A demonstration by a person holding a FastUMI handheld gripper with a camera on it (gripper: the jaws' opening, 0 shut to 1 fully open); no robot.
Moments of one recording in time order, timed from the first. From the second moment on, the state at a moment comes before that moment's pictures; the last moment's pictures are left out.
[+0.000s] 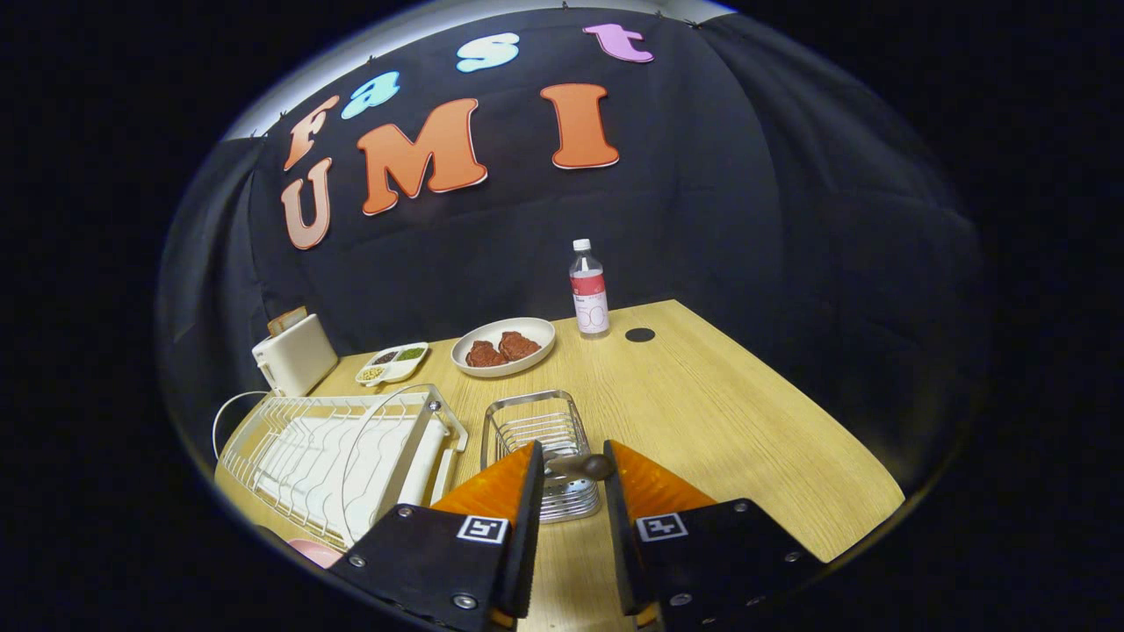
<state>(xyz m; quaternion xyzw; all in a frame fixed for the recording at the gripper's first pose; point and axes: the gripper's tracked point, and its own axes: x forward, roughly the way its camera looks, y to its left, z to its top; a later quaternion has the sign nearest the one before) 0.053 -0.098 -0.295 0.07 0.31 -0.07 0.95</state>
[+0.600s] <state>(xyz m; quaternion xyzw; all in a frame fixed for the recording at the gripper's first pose) 0.080 -0.079 -0.273 0.02 0.29 -0.06 0.96</state>
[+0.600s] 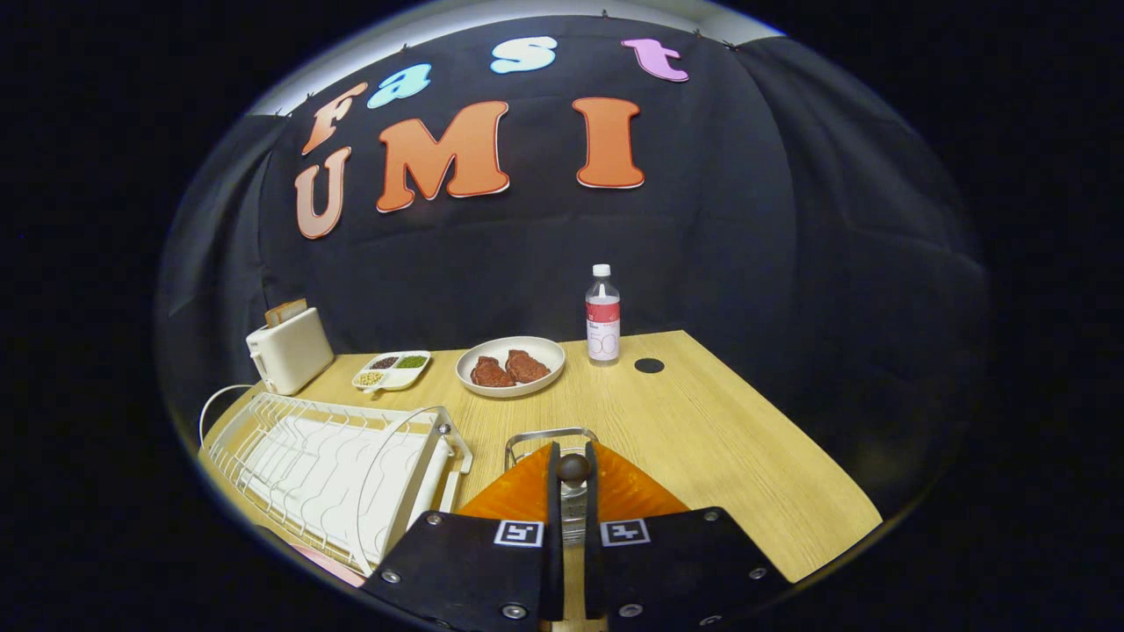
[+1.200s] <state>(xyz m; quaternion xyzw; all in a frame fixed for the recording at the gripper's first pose) 0.072 -0.058 -0.187 0.01 0.23 -0.03 0.97</state>
